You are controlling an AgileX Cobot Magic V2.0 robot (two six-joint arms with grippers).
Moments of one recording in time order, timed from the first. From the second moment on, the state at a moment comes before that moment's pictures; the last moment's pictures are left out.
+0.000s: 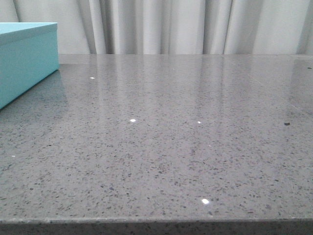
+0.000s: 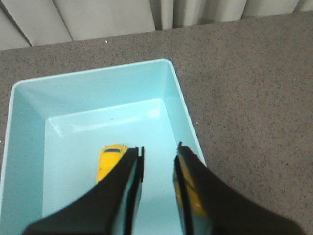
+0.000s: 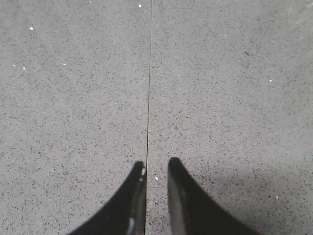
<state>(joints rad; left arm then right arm) 0.09 1.27 -1.57 -0.27 1.04 0.24 0.17 1.03 -1.11 -0.06 0.75 0.27</state>
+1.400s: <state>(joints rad) 0.09 0.40 -0.39 -0.43 0.36 0.43 0.17 0.36 -0.37 -0.07 0.19 0.22</state>
